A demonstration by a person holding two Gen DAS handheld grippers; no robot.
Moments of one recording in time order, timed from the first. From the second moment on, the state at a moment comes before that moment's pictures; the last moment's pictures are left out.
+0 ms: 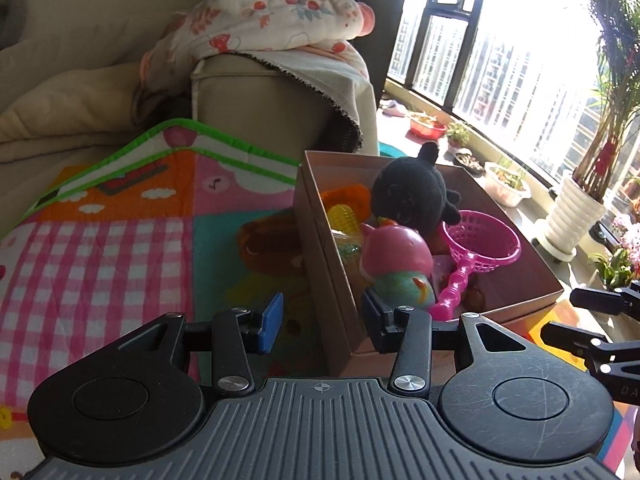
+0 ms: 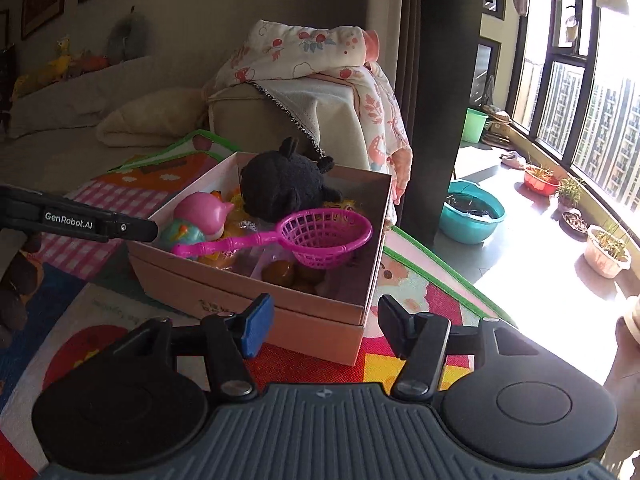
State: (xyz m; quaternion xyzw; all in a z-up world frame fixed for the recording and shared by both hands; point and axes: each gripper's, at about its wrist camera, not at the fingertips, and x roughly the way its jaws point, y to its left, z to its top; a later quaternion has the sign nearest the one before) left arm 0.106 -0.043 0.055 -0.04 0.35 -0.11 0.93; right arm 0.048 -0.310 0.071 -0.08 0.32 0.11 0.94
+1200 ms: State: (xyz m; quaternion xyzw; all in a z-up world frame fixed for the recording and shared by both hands) left arm 0.006 0.007 0.020 -0.02 0.31 -0.05 0.95; right arm 0.033 -0.205 0.021 -0.07 0.35 0.05 0.93
